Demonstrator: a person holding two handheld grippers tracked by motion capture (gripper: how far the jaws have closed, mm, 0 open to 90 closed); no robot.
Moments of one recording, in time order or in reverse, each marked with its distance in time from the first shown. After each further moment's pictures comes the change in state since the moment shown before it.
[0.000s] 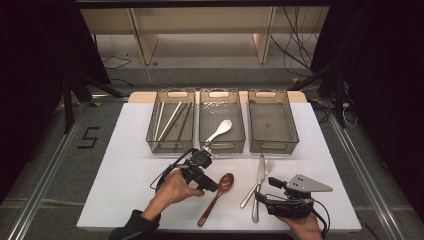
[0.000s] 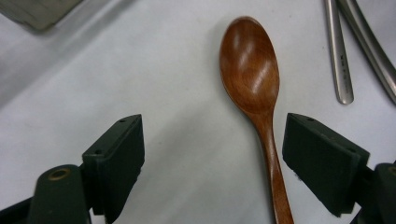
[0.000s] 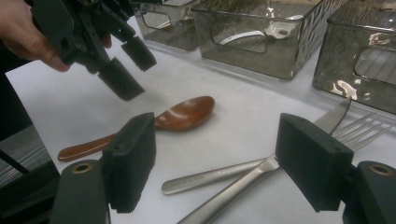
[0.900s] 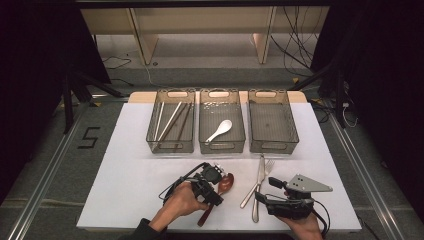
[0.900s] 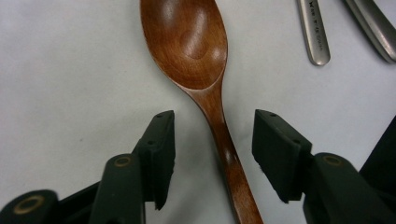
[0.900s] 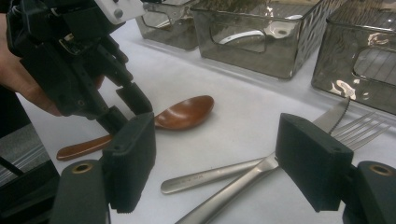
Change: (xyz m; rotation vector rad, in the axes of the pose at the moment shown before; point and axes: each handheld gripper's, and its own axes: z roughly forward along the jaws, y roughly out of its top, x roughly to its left) left arm -0.031 -0.010 0.023 0.067 -0.034 0.106; right arm 0.000 0.000 0.000 0.001 -0.004 -0.002
